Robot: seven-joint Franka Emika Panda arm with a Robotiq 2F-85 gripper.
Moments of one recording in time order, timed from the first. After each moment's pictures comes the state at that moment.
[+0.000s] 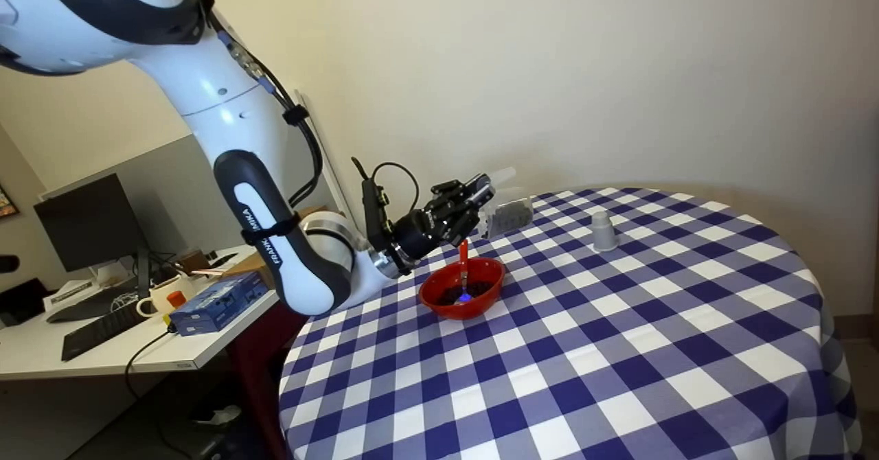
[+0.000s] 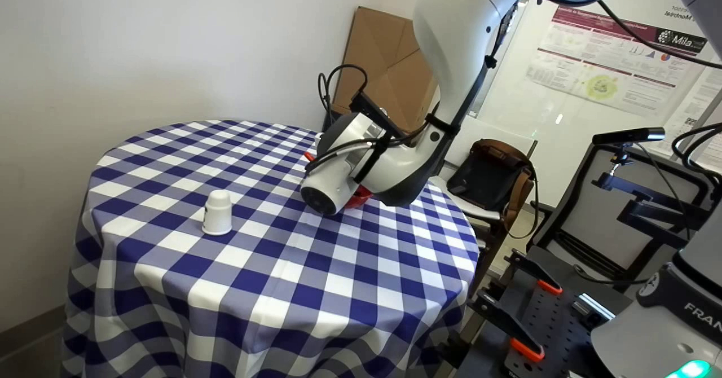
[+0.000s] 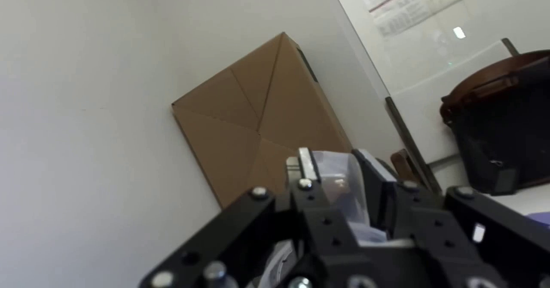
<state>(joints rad) 0.11 0.90 0.14 -1.93 -1.94 1.21 0.20</state>
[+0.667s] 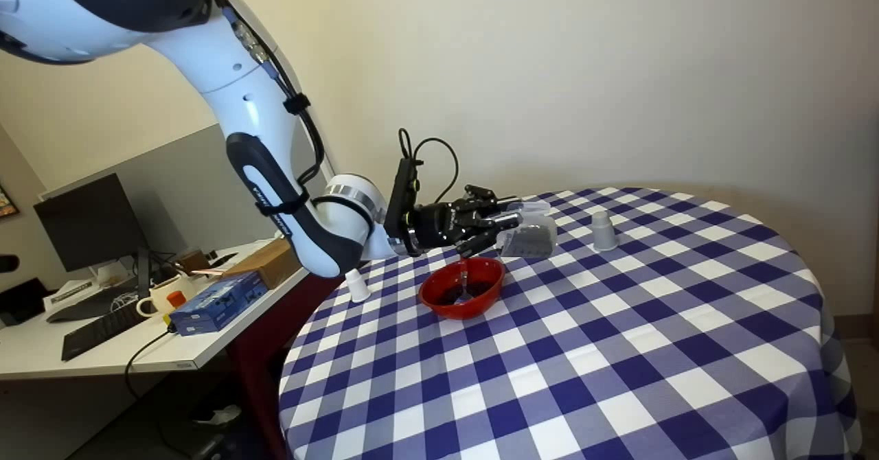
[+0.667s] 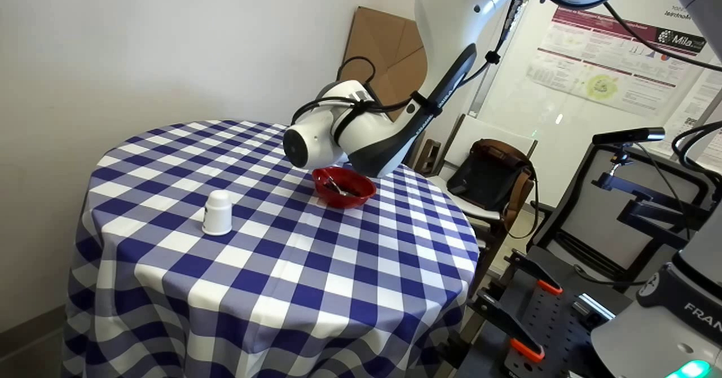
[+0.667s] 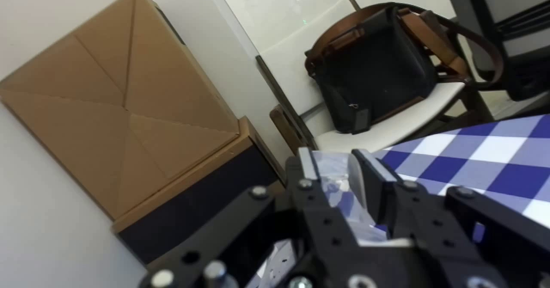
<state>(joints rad) 0.04 0.89 0.16 -1.77 -1.63 1.43 0.12</state>
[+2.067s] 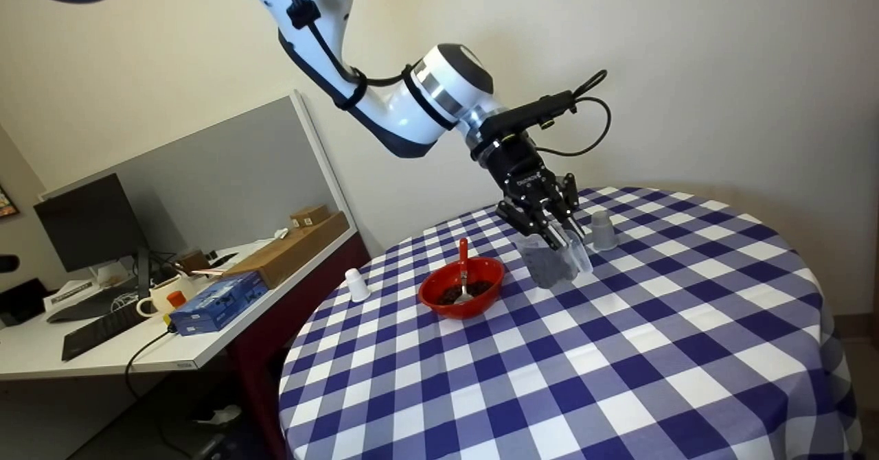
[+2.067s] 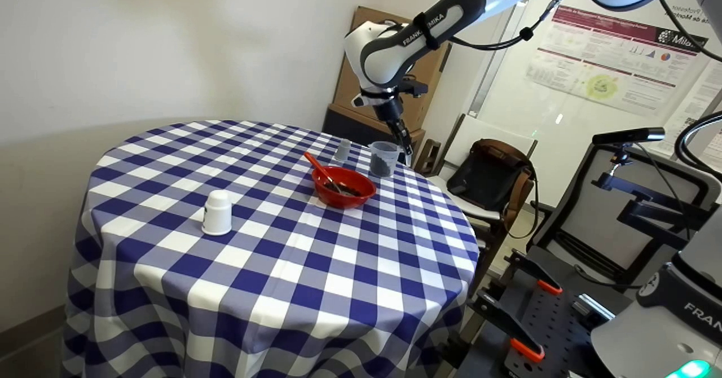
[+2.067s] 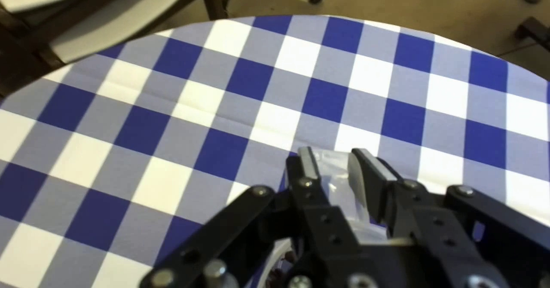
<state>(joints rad) -0.24 0.80 0.09 -1.50 -0.72 1.81 -0.74</state>
